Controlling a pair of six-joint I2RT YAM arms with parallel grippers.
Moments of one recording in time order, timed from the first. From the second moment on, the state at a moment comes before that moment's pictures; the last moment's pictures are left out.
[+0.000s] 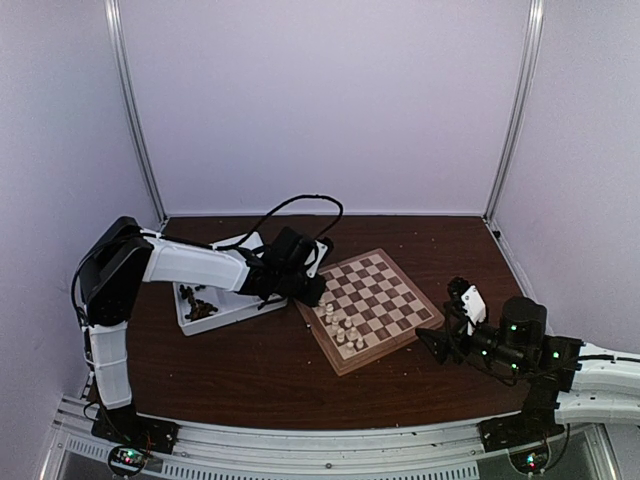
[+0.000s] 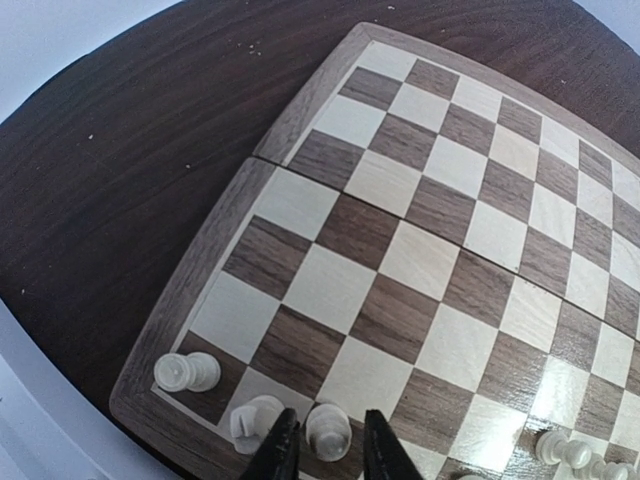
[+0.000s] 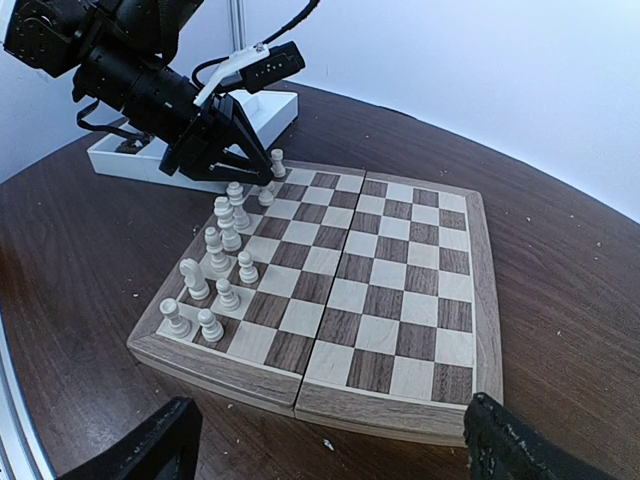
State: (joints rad) left arm -0.86 2.00 1.31 -0.08 -0.12 -0.15; right arm 0.87 0.61 0.22 0.08 0.17 0.05
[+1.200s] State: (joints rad) left arm -0.86 1.95 1.30 -0.13 -0.12 -0.15; right arm 0.87 0.62 0.22 0.08 0.16 0.05
